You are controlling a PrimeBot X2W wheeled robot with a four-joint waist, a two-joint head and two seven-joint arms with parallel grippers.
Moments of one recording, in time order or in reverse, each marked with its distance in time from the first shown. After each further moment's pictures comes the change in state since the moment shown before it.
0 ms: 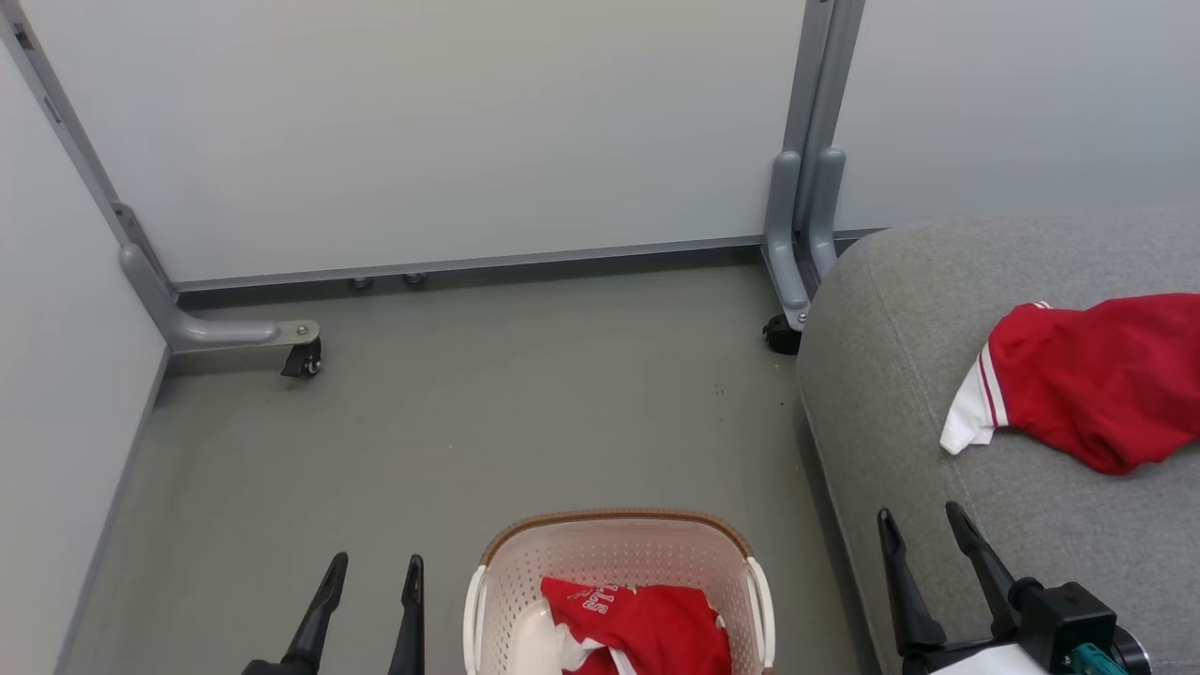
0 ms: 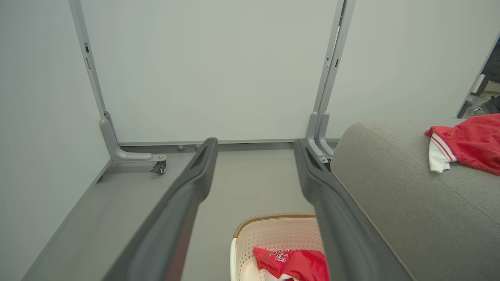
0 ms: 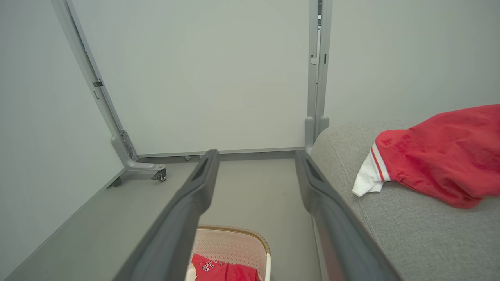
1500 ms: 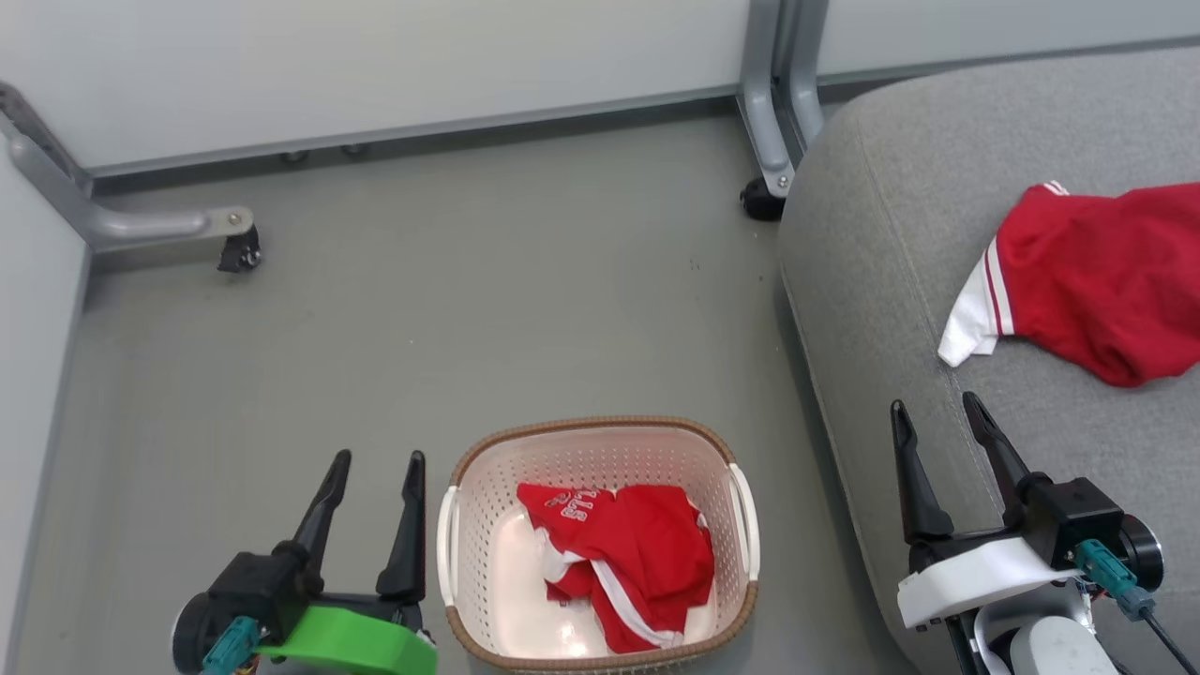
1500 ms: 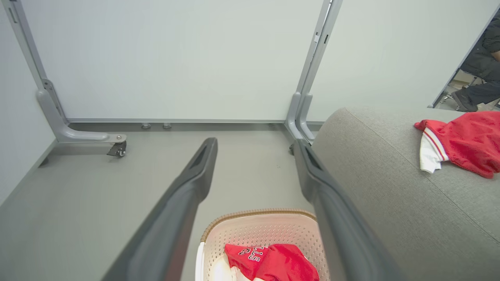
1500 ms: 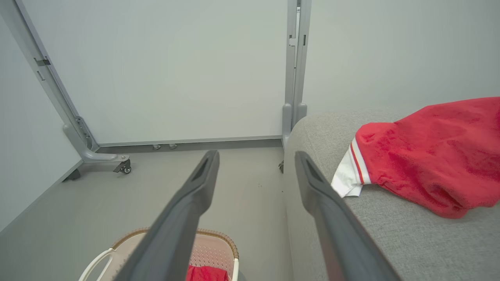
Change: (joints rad) left arm -0.229 0.105 -0.161 0.077 -0.227 0.096 0.002; right arm -0.201 0.000 -0.053 0.068 -0.069 0.000 0.000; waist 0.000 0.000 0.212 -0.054
